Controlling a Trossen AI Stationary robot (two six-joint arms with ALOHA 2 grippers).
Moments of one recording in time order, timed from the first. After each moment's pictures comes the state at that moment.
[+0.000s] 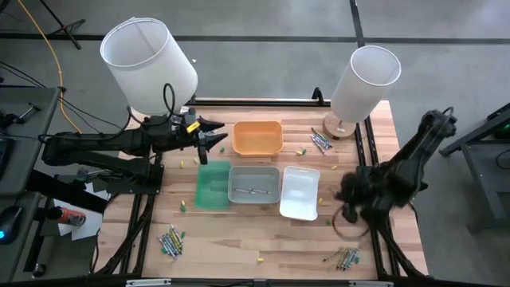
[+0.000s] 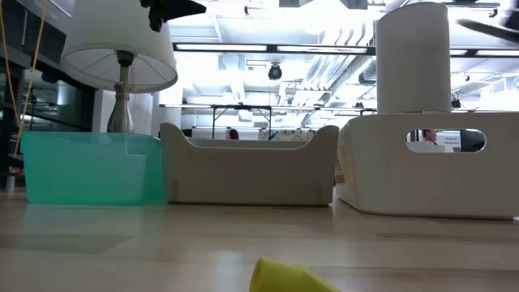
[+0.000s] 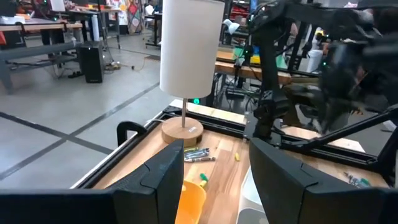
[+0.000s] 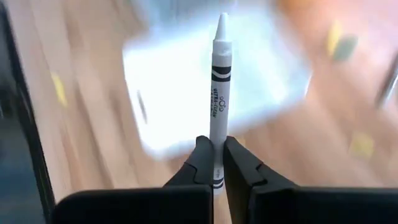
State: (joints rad) left arm 0.08 0.88 0.75 0.05 -0.24 -0.12; right arm 0.81 1.02 0.97 -1.12 0.57 1.25
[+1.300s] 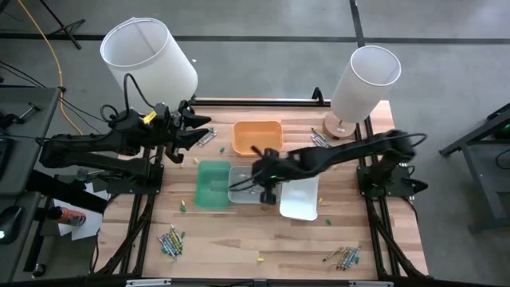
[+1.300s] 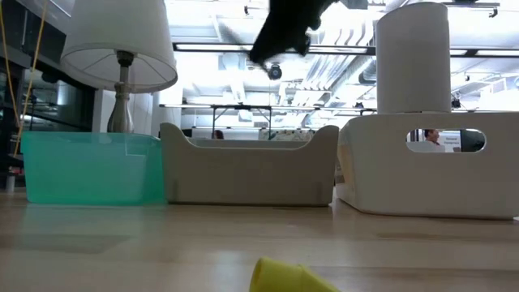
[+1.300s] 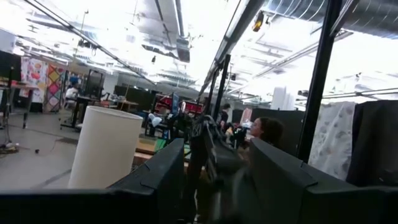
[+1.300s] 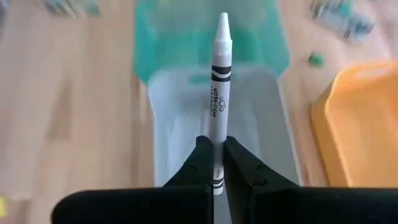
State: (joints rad) left arm 0.08 0.79 0.75 0.42 0.02 -0.23; right arm 0.16 1.80 1.51 -0.62 0.14 0.17
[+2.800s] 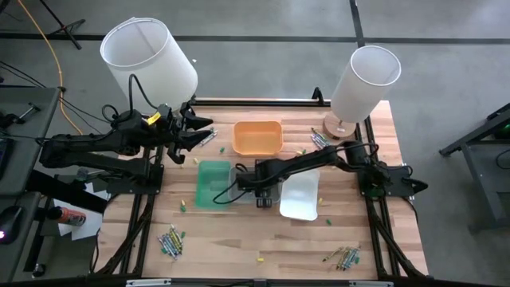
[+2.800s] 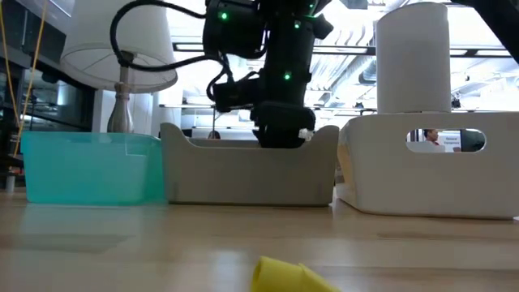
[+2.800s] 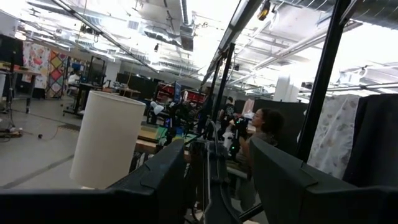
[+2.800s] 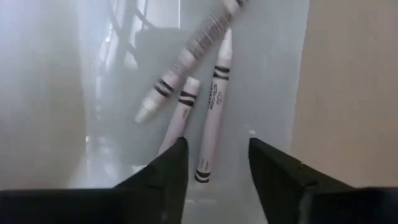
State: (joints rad) left arm 0.08 0.79 0.75 0.36 0.02 -0.25; right arm 0.12 2.20 1.72 -0.89 0.14 0.03
